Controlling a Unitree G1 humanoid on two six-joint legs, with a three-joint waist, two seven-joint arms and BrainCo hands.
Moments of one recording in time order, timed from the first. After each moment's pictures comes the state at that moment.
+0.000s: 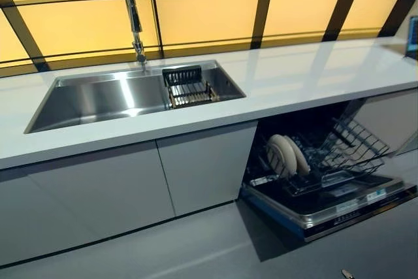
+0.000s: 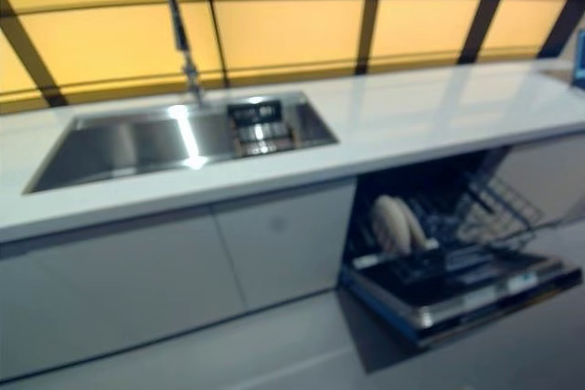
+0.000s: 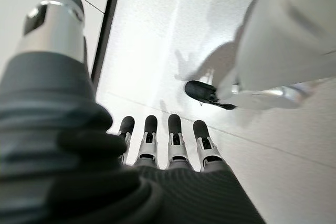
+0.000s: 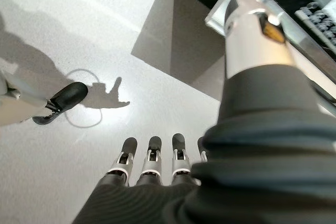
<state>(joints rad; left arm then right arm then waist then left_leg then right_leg) -0.02 0.30 0.07 1.28 -0.58 0.10 -0.05 -0.09 -0.53 -0.20 1.26 0.83 0.22 0.04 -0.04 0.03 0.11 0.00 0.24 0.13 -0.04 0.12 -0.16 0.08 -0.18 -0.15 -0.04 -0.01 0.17</state>
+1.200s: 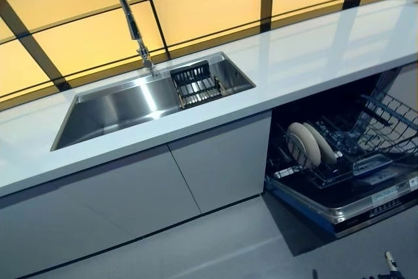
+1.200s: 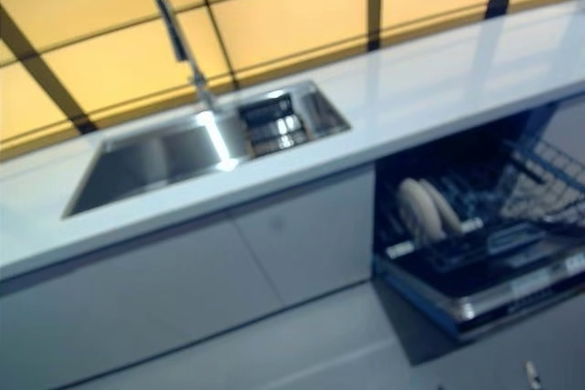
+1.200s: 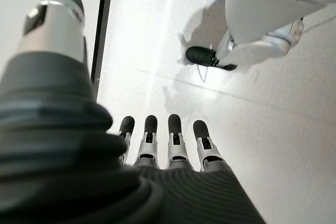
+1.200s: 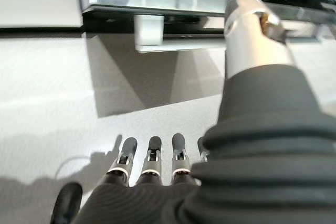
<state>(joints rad) 0.08 0.32 0.03 1.24 -0.58 0.07 -0.15 -0.12 -0.62 -0.39 1.26 1.39 0.13 0.04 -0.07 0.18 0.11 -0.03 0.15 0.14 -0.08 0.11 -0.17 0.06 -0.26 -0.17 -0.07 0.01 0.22</state>
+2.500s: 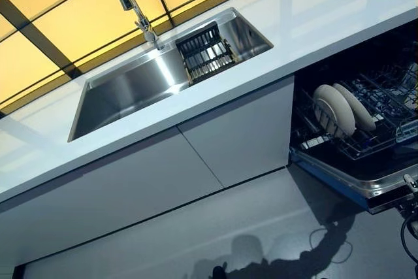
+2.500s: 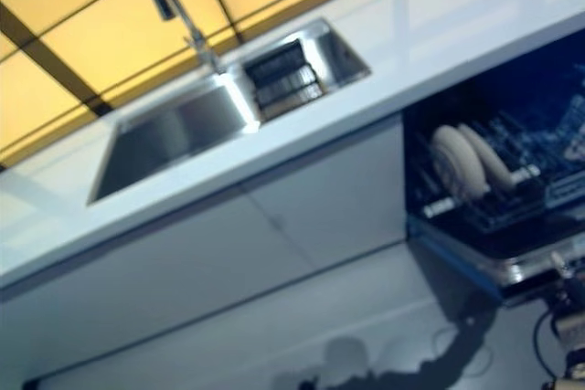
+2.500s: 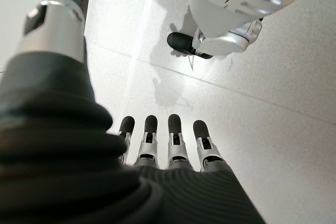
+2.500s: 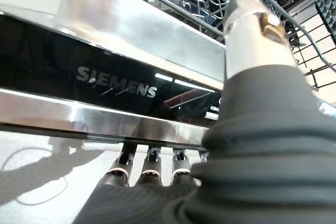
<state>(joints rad) 0.12 0.24 -0.06 1.16 -0.69 0.09 -0.16 -0.44 -0.88 -0.18 1.18 1.21 0.16 -0.02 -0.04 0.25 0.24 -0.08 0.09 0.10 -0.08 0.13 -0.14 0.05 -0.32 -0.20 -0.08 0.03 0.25</state>
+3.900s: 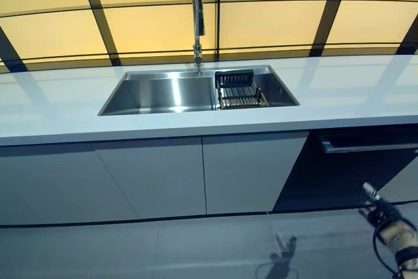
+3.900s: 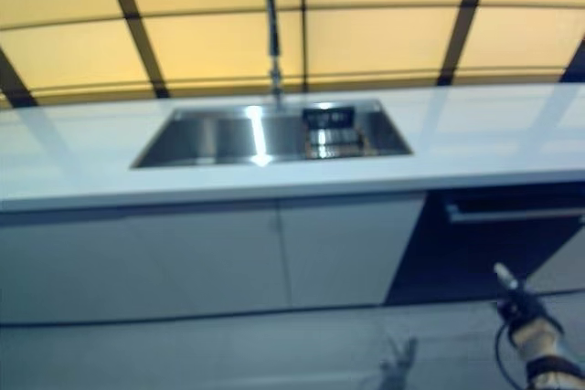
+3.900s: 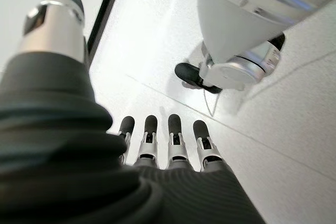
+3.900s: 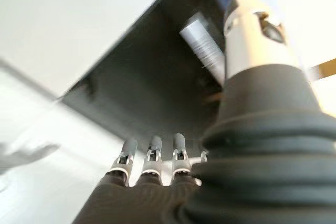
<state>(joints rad) 0.09 0.36 -0.02 1.20 -0.60 0.07 -0.17 -0.31 -0.66 -0.18 1.12 1.01 0.16 0.04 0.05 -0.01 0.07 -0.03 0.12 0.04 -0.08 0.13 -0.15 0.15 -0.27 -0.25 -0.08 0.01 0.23</state>
